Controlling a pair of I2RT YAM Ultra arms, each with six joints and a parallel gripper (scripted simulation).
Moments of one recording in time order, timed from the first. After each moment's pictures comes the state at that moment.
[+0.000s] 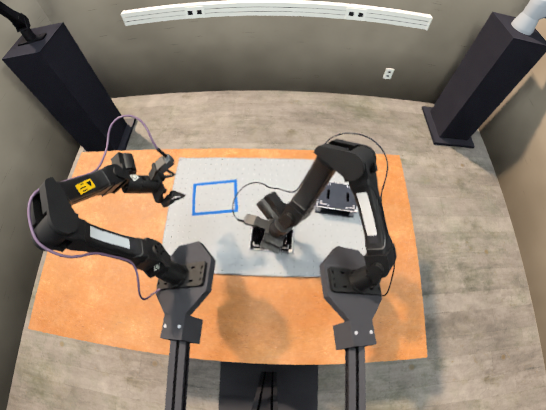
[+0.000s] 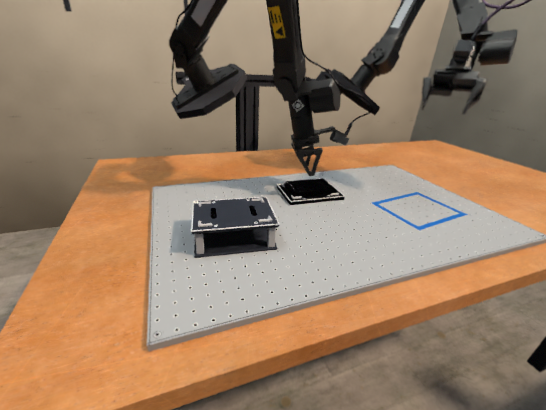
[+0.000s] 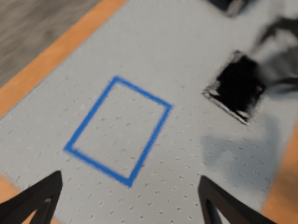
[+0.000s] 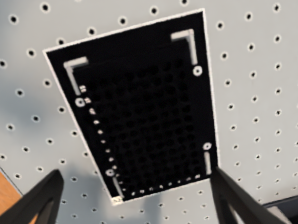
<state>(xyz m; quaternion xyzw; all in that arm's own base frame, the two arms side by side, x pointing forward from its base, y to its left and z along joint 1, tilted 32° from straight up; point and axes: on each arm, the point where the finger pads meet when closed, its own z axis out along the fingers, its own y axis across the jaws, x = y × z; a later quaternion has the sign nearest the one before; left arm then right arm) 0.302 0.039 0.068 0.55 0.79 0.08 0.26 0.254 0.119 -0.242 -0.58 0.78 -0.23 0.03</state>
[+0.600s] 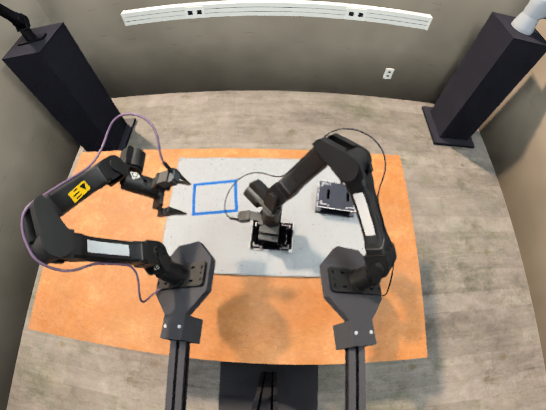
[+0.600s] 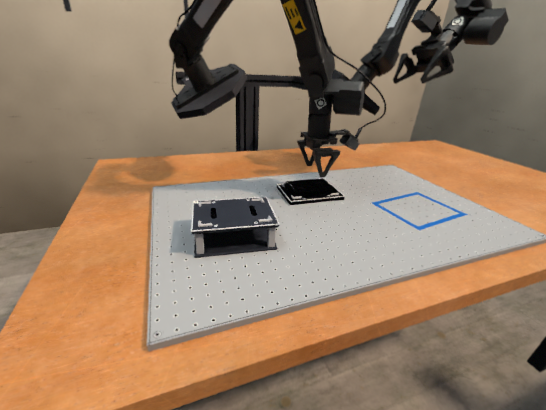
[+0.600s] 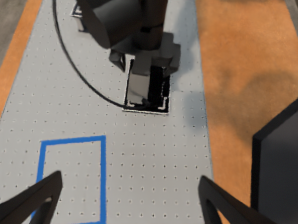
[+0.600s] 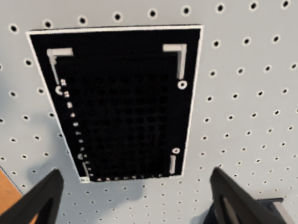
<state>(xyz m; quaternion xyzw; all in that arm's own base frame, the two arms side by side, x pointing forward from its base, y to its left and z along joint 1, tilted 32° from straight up) 0.218 -0.037 0.078 0.75 0.64 -0.03 0.17 0.278 0.130 -0.235 -0.64 0.73 -0.25 -0.08</state>
